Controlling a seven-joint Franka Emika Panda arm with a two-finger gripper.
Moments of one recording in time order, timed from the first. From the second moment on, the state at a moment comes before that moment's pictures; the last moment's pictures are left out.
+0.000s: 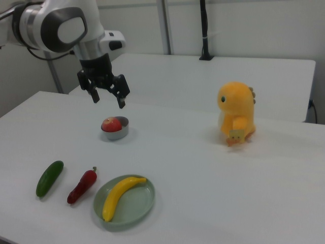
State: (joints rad) arm 0.03 -0.01 -0.07 -1.70 0.04 1.79 -0.11
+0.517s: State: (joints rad) arm 0.04 -0.01 -0.07 -1.67 0.09 1.79 -0.11
